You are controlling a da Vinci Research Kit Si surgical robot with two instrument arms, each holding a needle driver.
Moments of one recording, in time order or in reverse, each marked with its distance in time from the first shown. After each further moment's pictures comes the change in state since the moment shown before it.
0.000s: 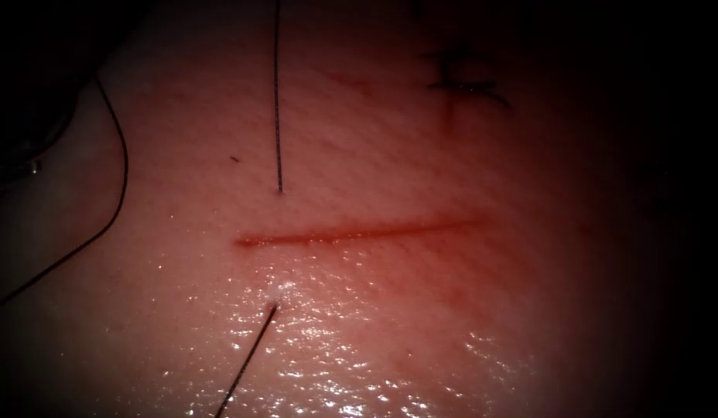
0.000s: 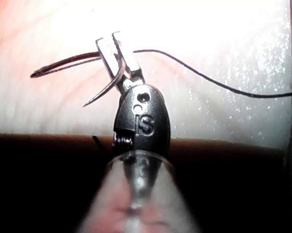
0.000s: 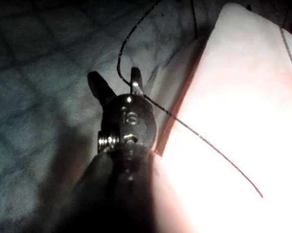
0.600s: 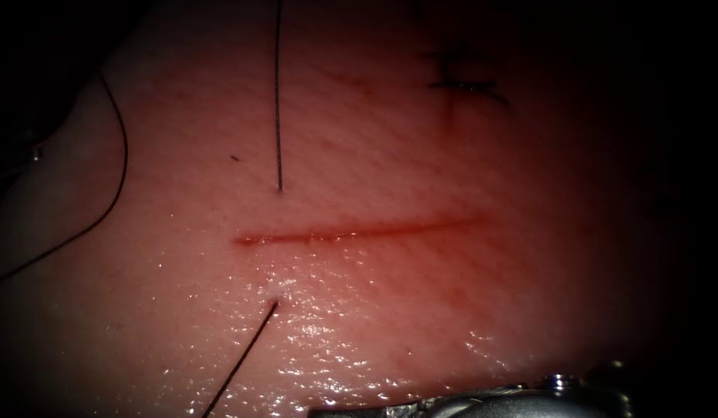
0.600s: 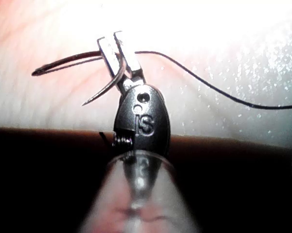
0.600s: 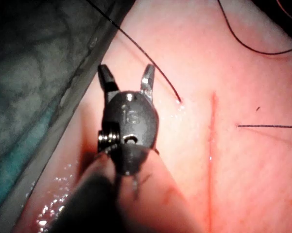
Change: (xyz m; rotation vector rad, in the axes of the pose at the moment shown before) right arm 0.000 0.006 -0.020 -0.286 0.121 -0.118; left arm 0.000 -0.001 0.000 -0.006 0.003 -0.005
